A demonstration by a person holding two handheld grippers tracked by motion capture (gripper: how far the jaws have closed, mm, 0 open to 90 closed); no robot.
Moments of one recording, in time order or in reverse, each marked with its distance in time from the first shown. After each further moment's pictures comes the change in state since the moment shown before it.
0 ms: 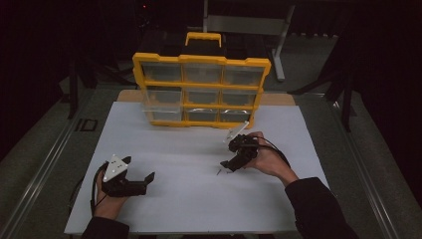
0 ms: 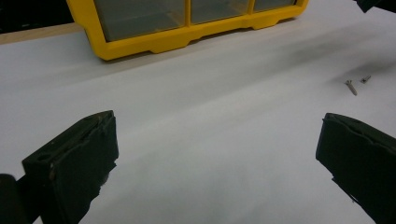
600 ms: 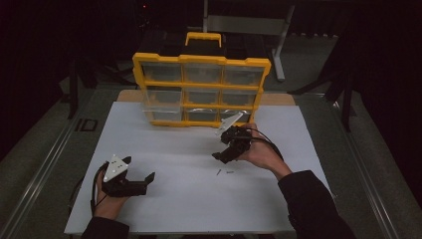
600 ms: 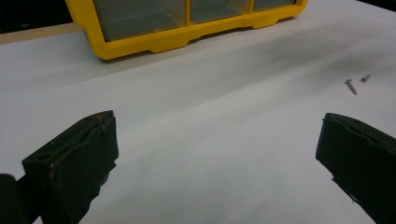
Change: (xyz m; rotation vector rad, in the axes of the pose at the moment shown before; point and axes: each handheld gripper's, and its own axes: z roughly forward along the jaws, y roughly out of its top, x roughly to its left) left arm -0.001 0.000 0.000 0.002 -0.003 0.004; right arm 0.001 0.034 -0.011 -0.061 -0.023 -0.021
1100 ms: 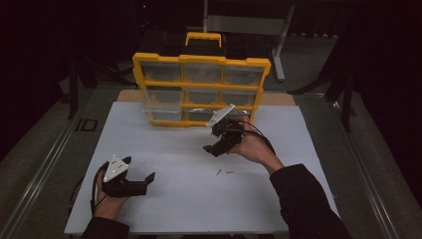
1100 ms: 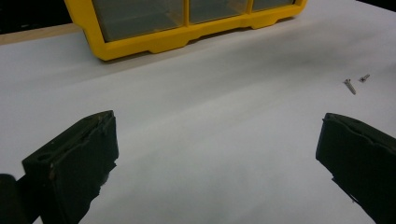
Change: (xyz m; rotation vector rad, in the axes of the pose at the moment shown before) left arm 0.000 0.000 0.000 -0.001 -0.001 0.001; right arm 0.002 0.033 -0.003 -0.039 -0.017 0.005
